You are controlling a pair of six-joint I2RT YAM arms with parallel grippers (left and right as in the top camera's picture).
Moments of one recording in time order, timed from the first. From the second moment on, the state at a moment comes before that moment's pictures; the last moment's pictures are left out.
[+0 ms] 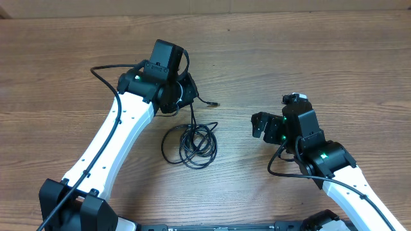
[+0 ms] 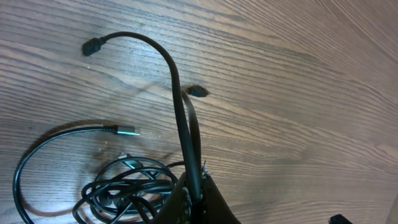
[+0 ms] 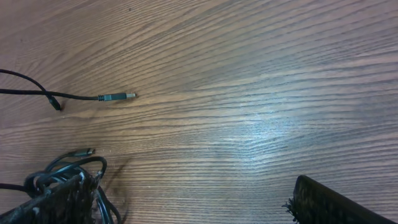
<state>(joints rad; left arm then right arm) -0.37 1.62 1.43 -0.90 0.19 -0.79 0.39 1.09 0.74 -0.51 0.04 0.57</state>
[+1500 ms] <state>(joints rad) -0.33 1.62 1.43 -0.99 -0.03 -0.51 0.51 1.46 0.74 -0.29 -0.49 0.50</state>
